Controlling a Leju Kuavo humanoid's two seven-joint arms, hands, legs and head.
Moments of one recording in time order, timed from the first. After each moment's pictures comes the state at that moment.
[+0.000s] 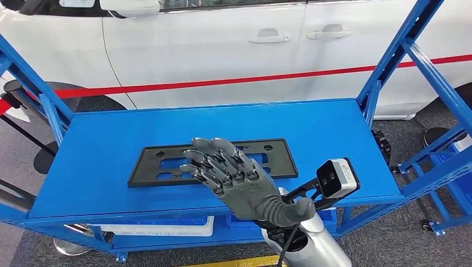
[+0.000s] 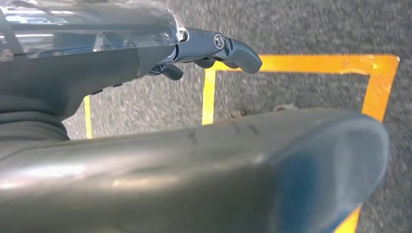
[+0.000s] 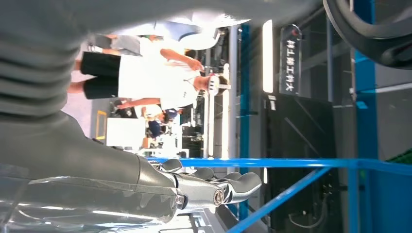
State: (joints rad) left arm -0.11 -0.03 -1.08 -0.15 1.34 0.30 -0.13; right arm -0.33 0.04 0.64 -1.65 -0.61 0.65 -0.39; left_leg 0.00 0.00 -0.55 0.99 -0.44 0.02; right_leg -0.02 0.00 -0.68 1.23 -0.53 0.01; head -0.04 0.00
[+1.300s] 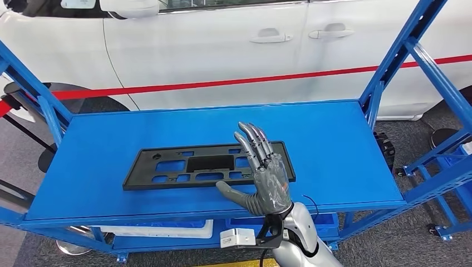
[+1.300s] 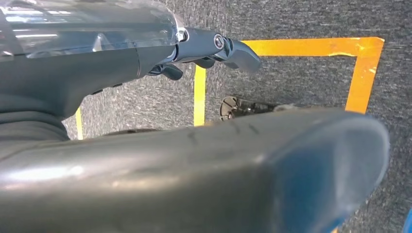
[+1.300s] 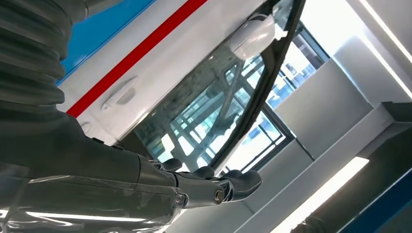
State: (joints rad) left arm -0.10 -0.04 -1.10 -0.15 1.35 0.28 -0.17; right arm -0.22 -0.03 0.67 -1.56 0.96 -0.64 -0.32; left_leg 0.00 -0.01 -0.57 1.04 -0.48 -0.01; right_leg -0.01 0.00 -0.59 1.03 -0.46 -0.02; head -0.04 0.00
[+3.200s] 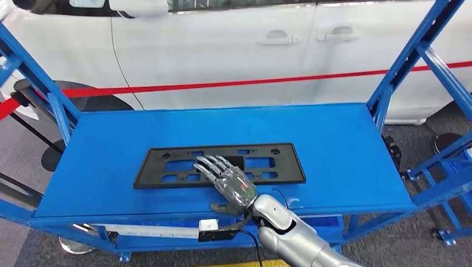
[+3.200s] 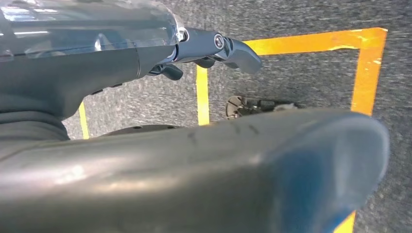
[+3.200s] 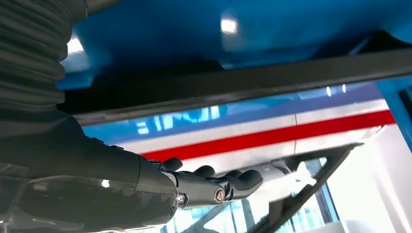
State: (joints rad) left arm -0.11 -0.06 -1.15 -0.15 1.33 0.25 -0.15; right arm -0.48 0.01 0.90 -0.93 0.94 -0.48 -0.31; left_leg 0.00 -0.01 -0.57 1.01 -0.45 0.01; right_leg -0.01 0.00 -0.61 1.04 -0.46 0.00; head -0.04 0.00
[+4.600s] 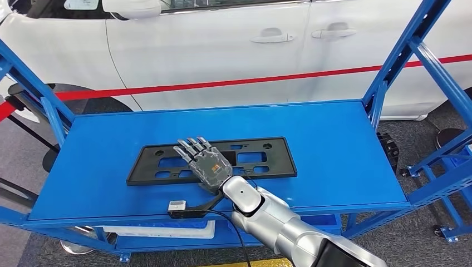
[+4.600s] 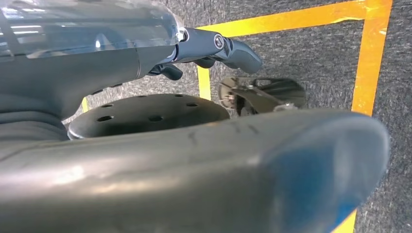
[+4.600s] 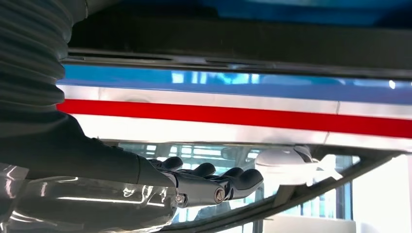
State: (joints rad) left arm -0.11 -0.07 -1.17 -0.15 1.35 0.24 -0.14; right arm -0.73 0.23 1.02 -0.55 1.22 -0.56 -0.04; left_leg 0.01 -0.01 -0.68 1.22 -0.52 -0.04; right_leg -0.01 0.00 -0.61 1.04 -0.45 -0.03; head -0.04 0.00
